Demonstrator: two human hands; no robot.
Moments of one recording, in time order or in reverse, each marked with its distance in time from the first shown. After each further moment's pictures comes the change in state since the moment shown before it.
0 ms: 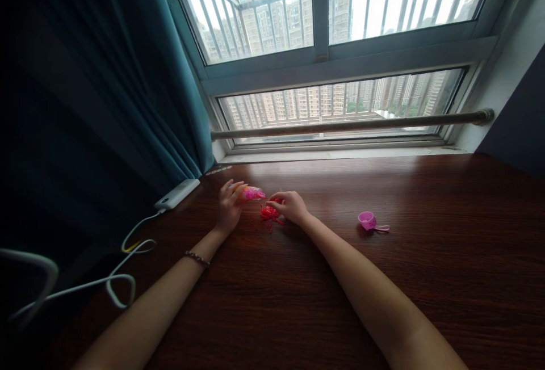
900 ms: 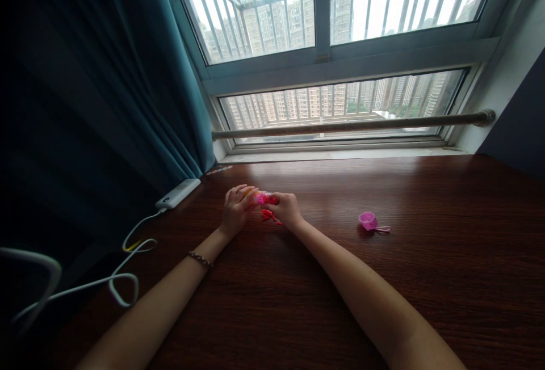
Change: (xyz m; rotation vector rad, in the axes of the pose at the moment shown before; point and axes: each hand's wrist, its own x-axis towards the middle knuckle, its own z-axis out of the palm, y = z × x) left_hand 0.002 0.021 -0.008 0.102 -0.103 0.195; right_hand -0.003 -0.024 0.015 0.079 0.097 0.068
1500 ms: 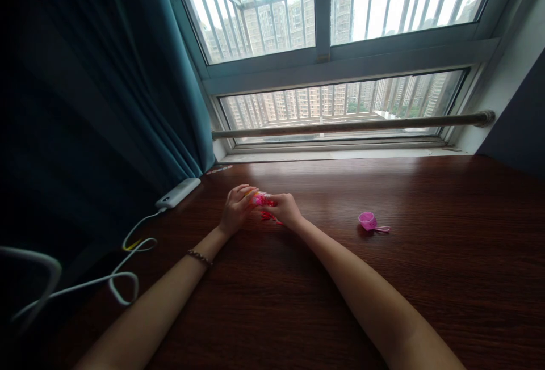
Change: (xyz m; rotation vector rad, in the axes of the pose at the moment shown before) left_hand -0.001 -0.007 0.004 -0.092 -0.013 0.051; right_hand 0.001 0.004 0.000 -0.082 -0.086 -0.097
